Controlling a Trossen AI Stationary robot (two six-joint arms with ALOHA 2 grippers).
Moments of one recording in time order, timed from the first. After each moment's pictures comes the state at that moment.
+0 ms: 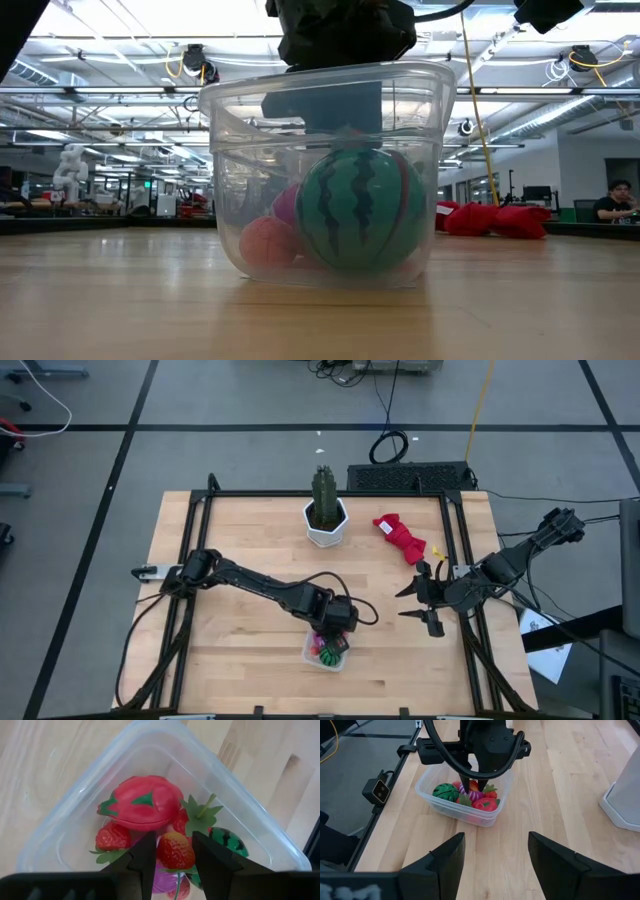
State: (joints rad) left arm -0.26 2.16 1.84 -0.89 0.04 -0.72; right arm 0.56 0.90 0.84 -0.63 0.36 0.35
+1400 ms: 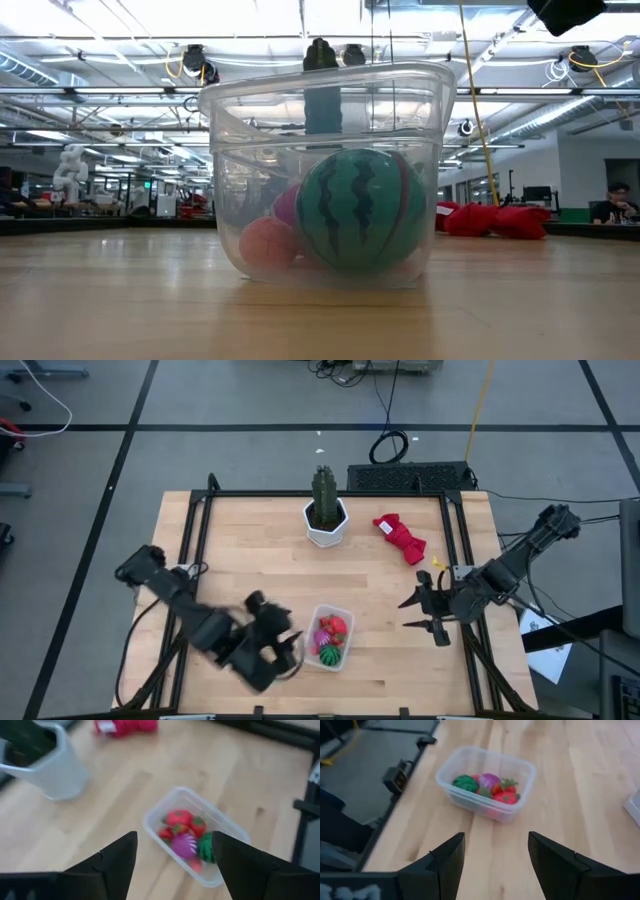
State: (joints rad) left arm -0.63 1.79 1.84 -1.20 -0.70 -0.99; right arm 0.66 0.89 0.79 -0.59 0.37 0.36
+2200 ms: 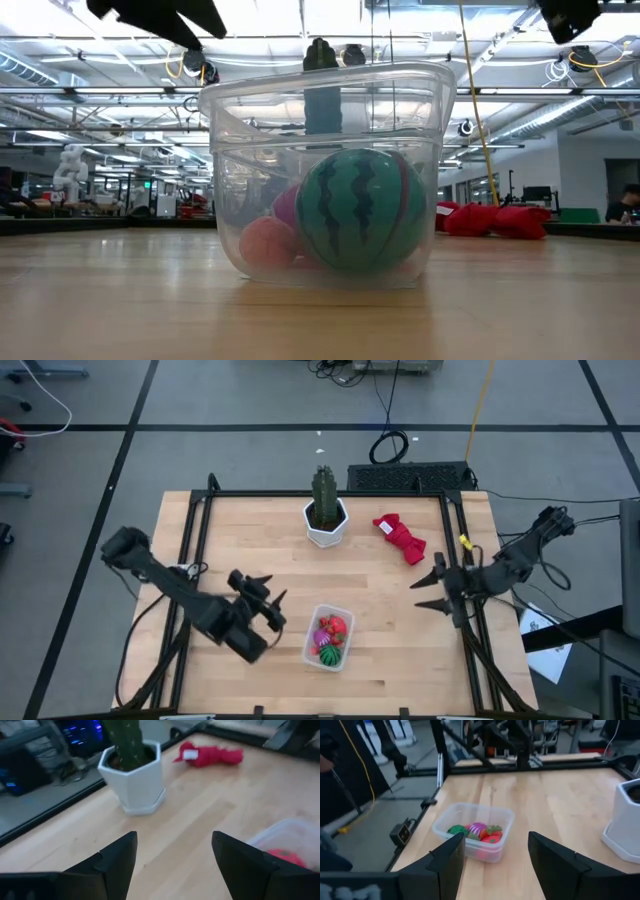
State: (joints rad) left arm -0.61 1.57 1.26 -1.06 -1.06 -1.25; right arm 0.66 0.51 0.58 -0.40 0.47 0.30
